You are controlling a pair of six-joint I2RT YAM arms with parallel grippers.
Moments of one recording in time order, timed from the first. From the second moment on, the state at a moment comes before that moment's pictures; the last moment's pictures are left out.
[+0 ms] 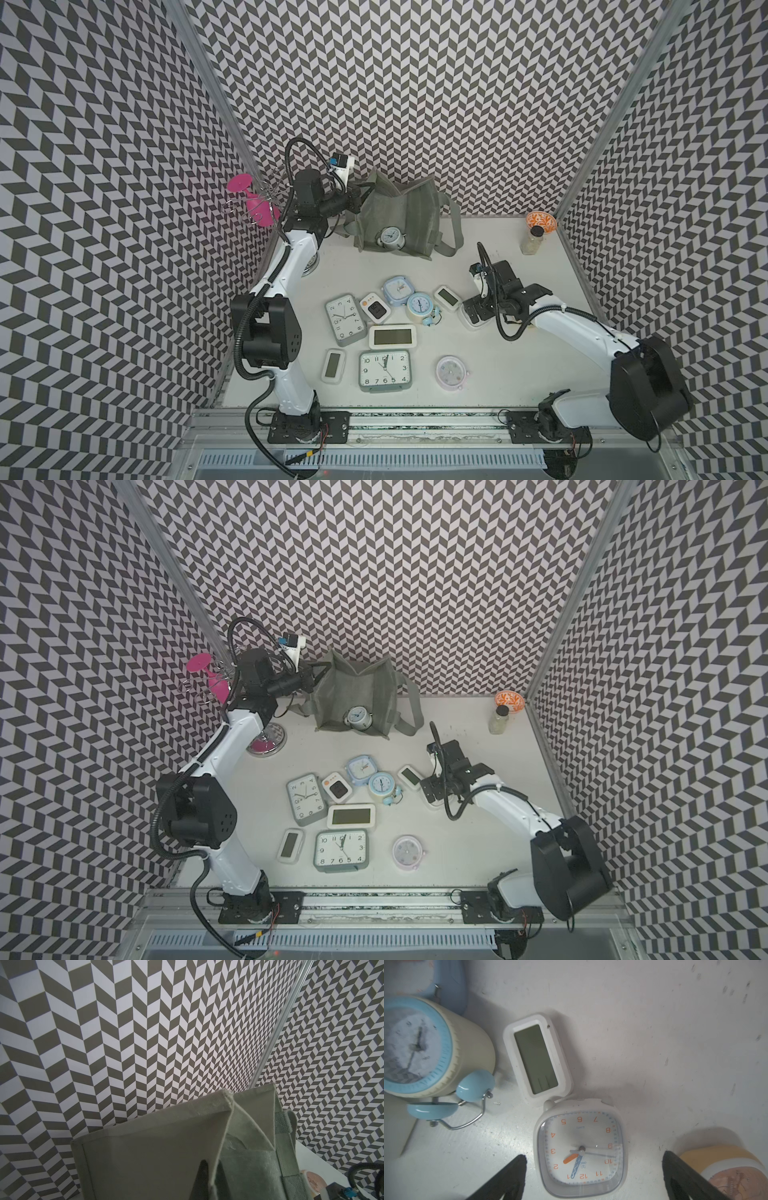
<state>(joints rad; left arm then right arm) -0.09 1.78 1.66 0.03 0.75 -0.16 0.44 1.41 0.88 -0.53 0.05 -0.04</state>
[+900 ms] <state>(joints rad) -0.07 1.78 1.63 0.08 0.79 -0.19 0.44 1.60 0.95 -0.58 -0.02 -0.08</state>
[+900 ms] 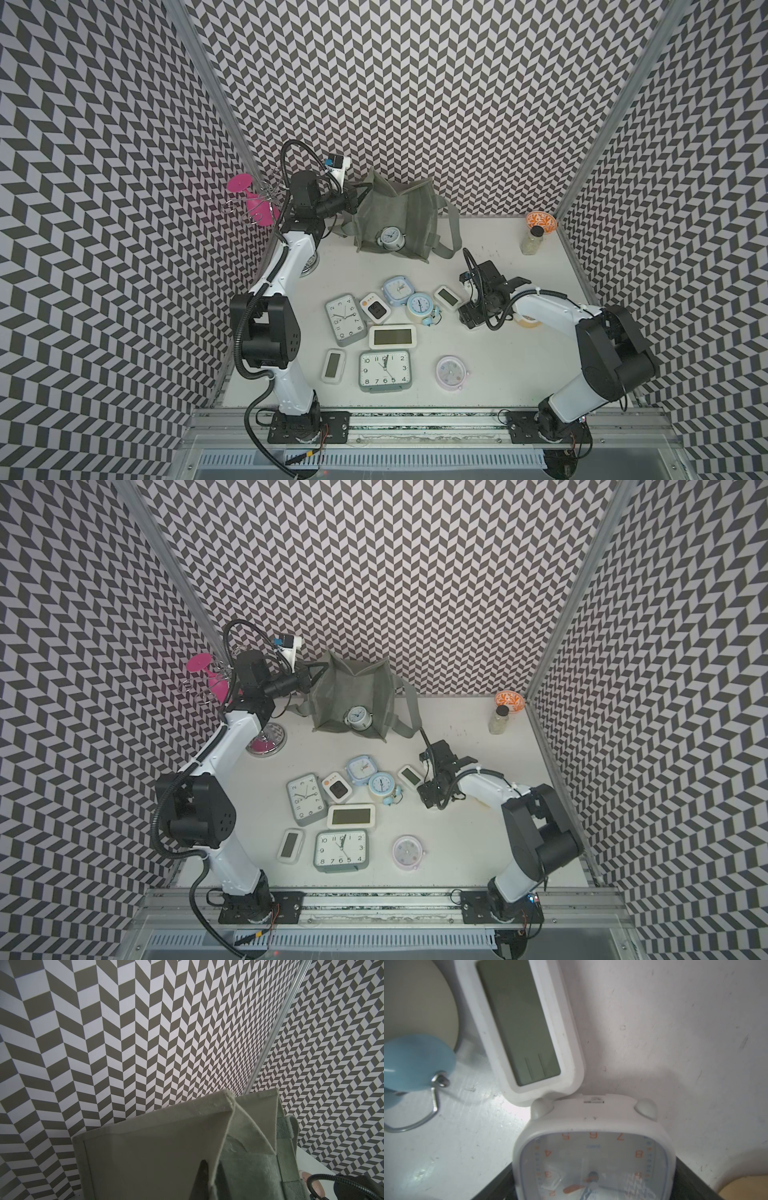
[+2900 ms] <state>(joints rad) -0.22 1.75 1.69 -0.03 0.65 -0.17 0.65 2.26 1.97 -0.14 0.16 -0.29</state>
